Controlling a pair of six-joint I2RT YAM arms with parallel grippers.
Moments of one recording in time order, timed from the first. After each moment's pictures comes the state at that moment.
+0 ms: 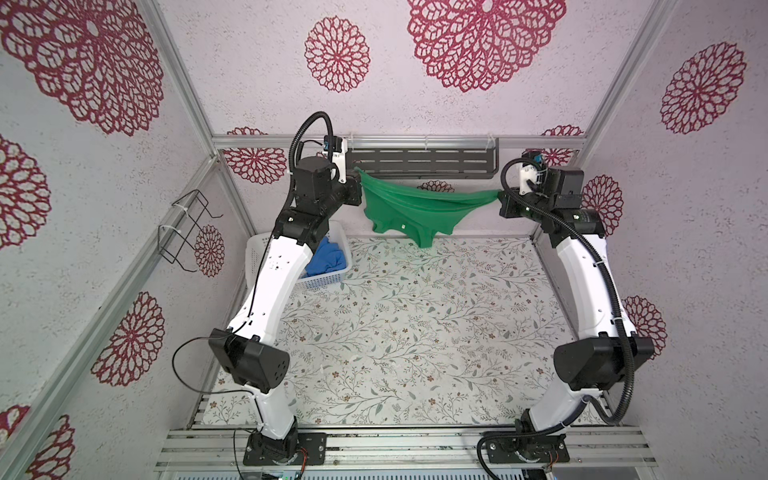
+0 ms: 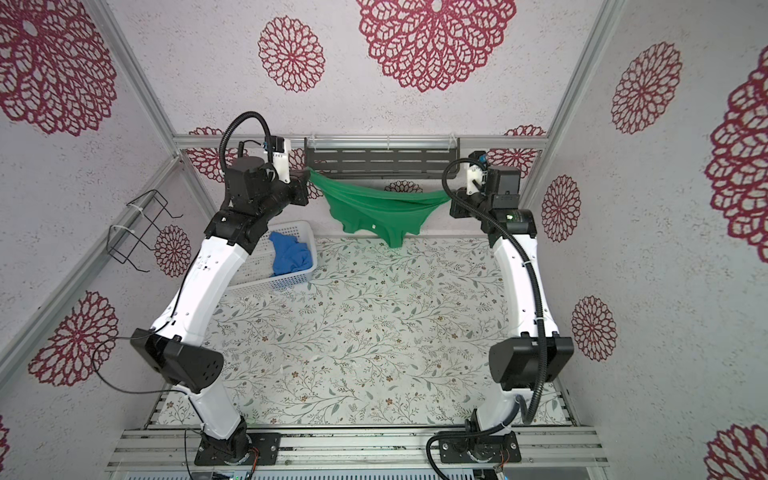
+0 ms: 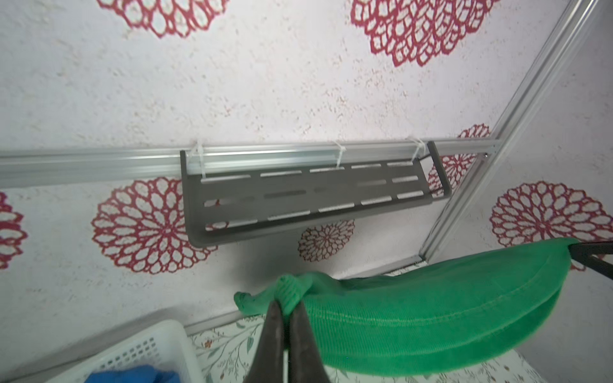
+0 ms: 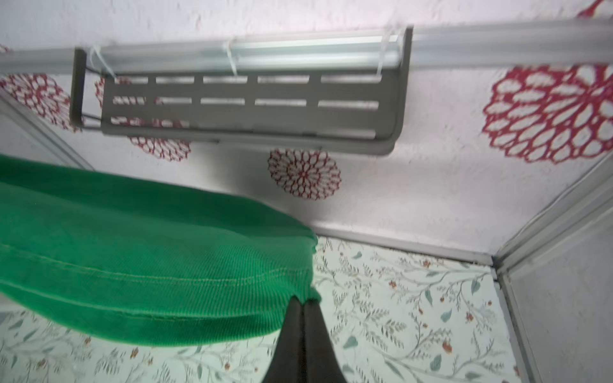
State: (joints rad) left arm -0.33 1.76 2.01 -0.37 0.02 -0.11; right arm 0.06 1.68 1.94 -0.67 -0.27 0.02
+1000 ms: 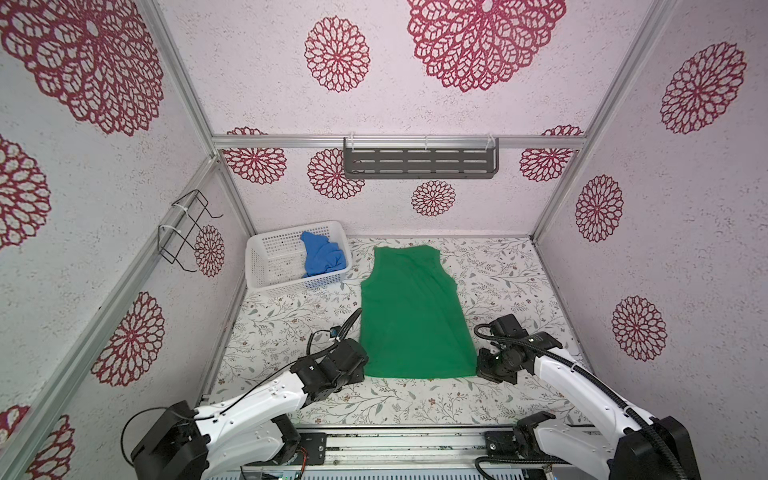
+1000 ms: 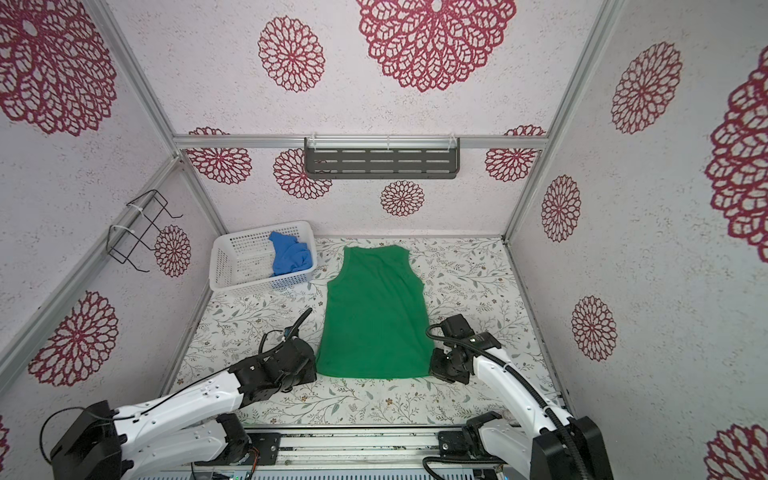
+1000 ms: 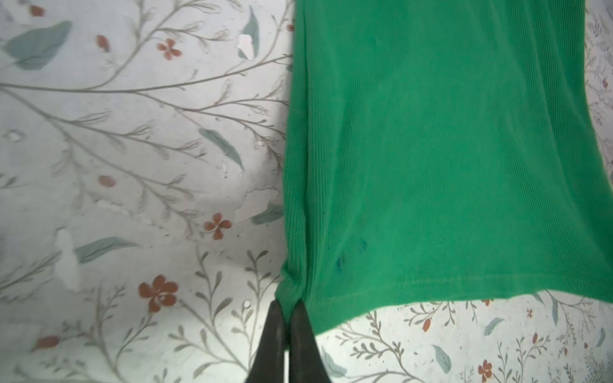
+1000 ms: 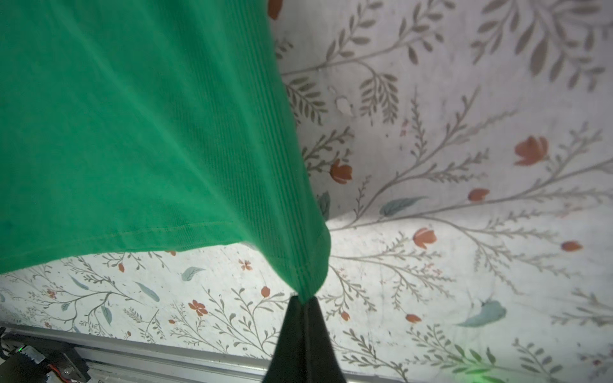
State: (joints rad) left arm -0.86 1.03 0.49 -0.48 -0.25 -0.99; right arm 0.38 1.06 0.63 -0.93 -0.18 0.63
